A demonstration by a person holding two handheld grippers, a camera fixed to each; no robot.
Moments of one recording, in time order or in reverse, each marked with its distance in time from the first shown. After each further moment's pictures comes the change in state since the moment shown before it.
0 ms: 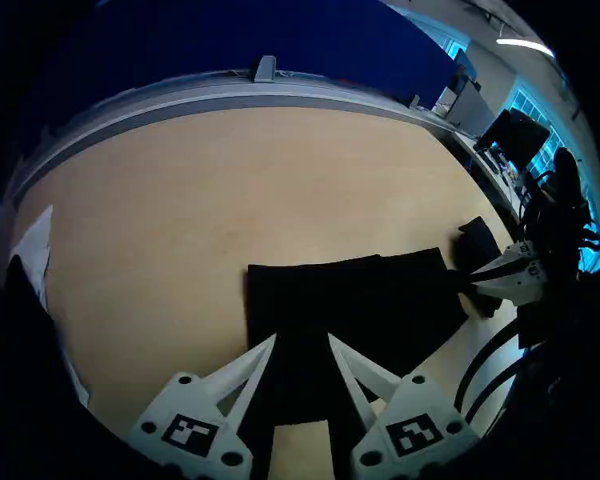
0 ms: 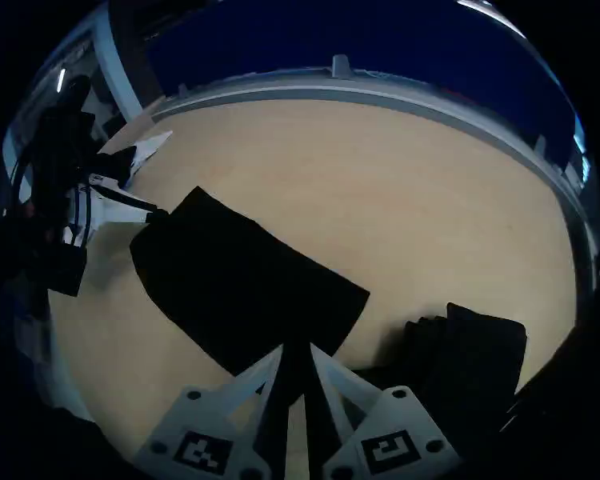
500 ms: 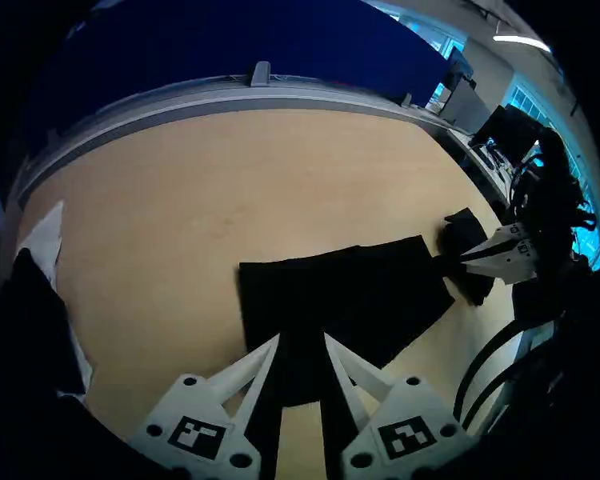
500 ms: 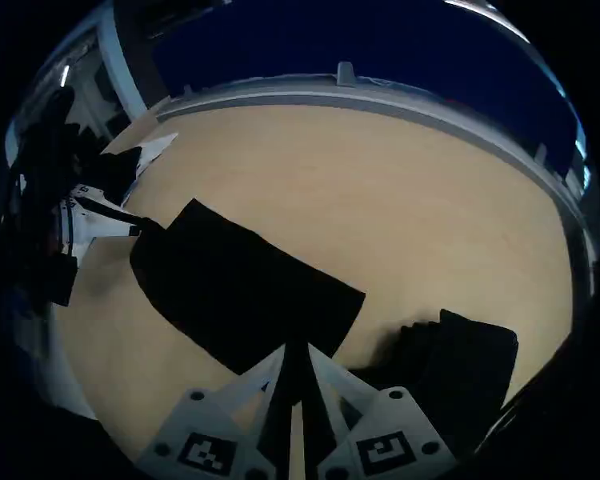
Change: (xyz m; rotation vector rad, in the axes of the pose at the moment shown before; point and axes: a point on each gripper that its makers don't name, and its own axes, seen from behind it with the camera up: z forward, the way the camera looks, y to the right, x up) left arm -0.017 0.014 -0.030 0.008 -0.004 0.011; right arm 0.007 -0.003 -0.013 0.003 0.004 -0.013
